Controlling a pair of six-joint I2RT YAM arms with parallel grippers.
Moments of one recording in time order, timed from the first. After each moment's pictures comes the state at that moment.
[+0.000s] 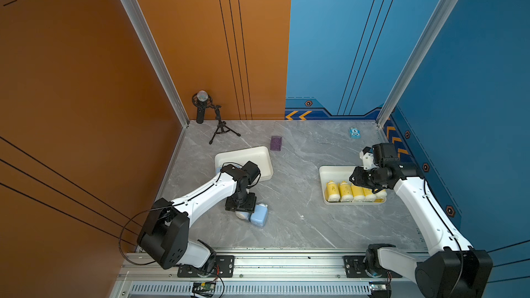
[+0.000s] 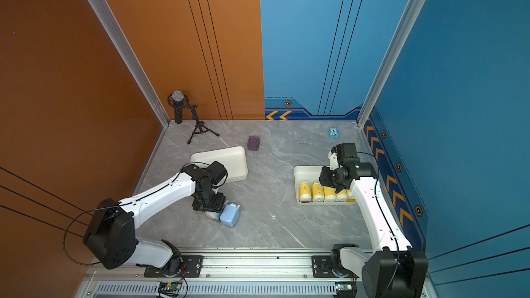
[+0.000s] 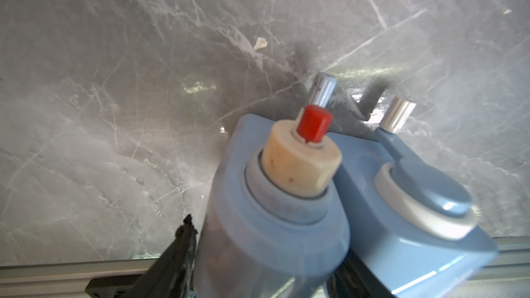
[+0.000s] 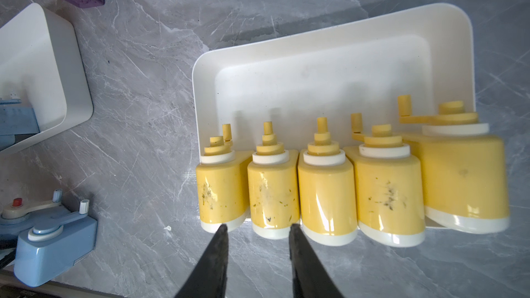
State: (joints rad) left arm -0.56 1.45 0.98 -1.12 0.03 -0.49; right arm 0.03 1.18 1.05 -0.99 -0.20 0.21
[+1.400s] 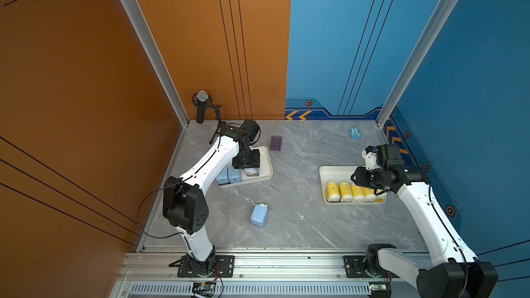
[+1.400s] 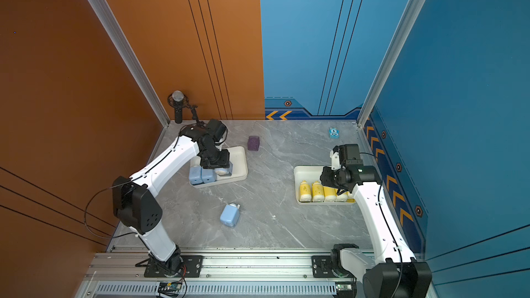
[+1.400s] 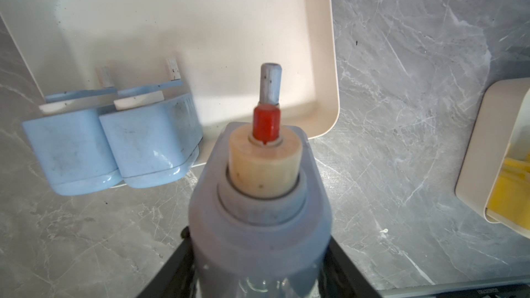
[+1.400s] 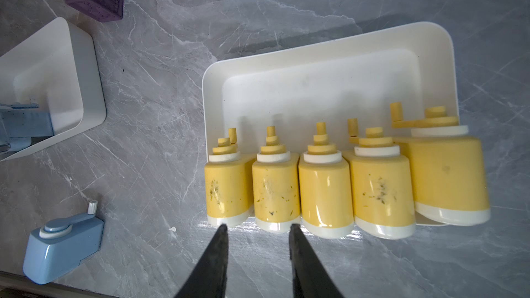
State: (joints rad) left arm -0.40 1.77 1.67 -1.23 0.01 -0.44; right arm 0.02 1.12 1.05 -0.99 -0.20 0.21
